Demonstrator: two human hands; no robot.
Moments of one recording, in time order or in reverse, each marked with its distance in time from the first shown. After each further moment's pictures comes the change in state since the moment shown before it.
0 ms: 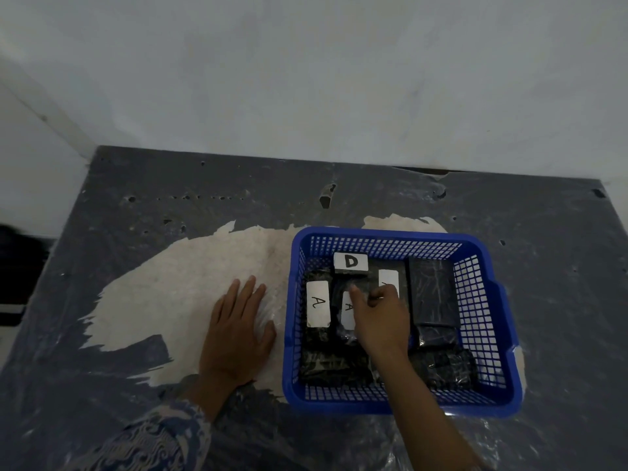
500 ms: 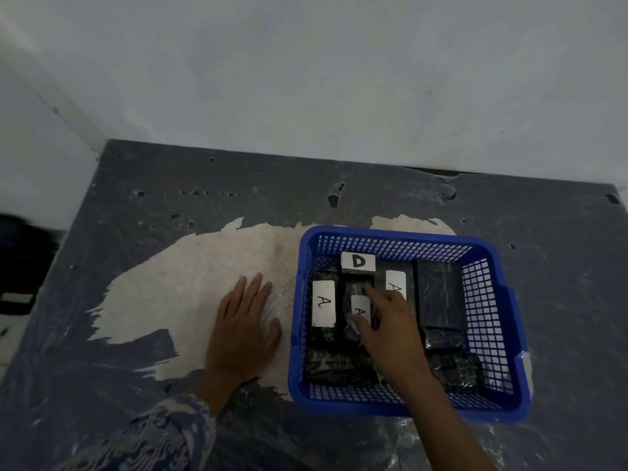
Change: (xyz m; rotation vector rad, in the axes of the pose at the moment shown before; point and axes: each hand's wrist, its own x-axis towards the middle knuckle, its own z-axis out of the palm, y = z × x) left_hand 0.001 -0.007 0.010 0.035 0.019 0.009; right_hand -0.007 0.017 -0.017 -0.281 -0.187 -0.374
